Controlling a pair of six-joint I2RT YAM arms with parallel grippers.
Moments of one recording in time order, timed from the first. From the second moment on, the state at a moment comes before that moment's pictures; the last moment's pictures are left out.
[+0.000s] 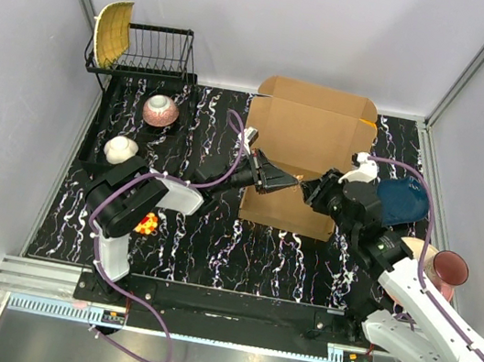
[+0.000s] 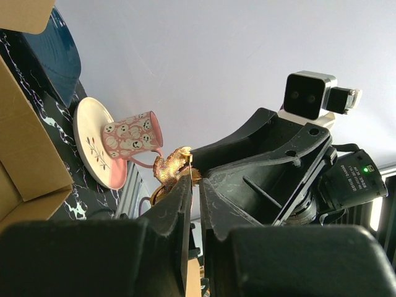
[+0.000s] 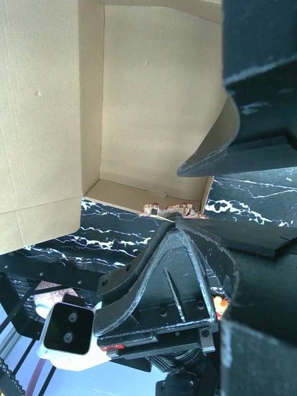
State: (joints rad) left arm -0.71 1.84 0.81 1.27 0.53 -1.47; right arm 0.63 0.89 0.76 -0.20 0.22 0.66
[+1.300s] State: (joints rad) left arm -0.66 1.83 0.79 1.27 0.56 -1.49; right arm 0.63 0.81 0.82 -0.29 0.22 0.63
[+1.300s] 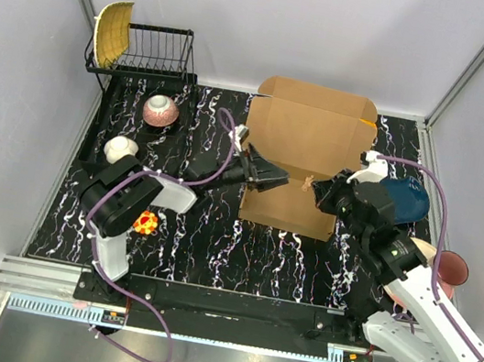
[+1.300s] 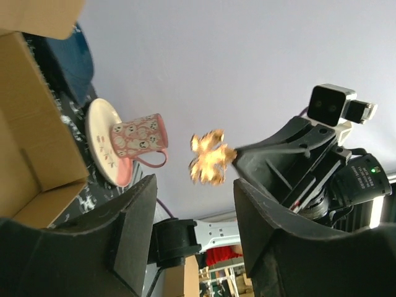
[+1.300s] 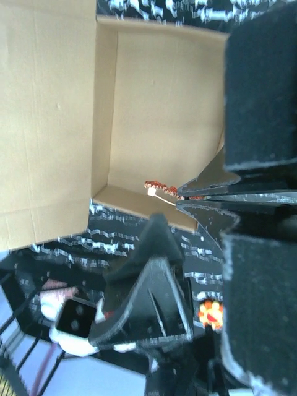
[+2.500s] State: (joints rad) left arm -0.56 0.38 0.43 -0.02 -0.15 -0.79; right arm 0.84 1.99 1.51 -0.84 0.90 0.22
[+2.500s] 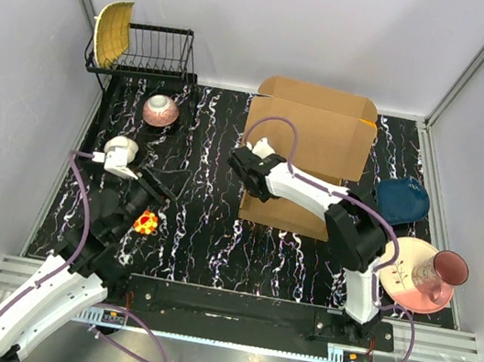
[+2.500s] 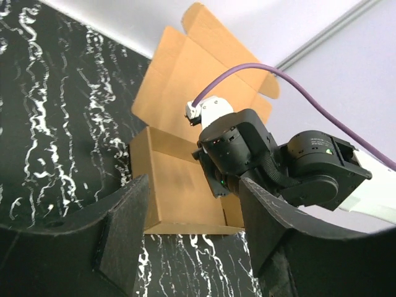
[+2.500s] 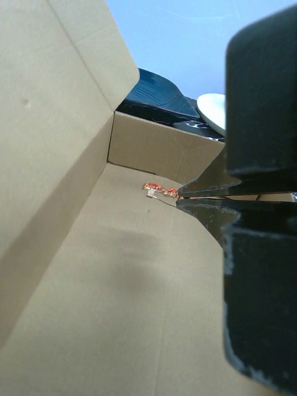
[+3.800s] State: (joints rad) left arm -0.61 1.04 0.70 -0.10 -0.23 -0.65; right arm 0.47 1.13 0.86 -0.59 0.45 0.55
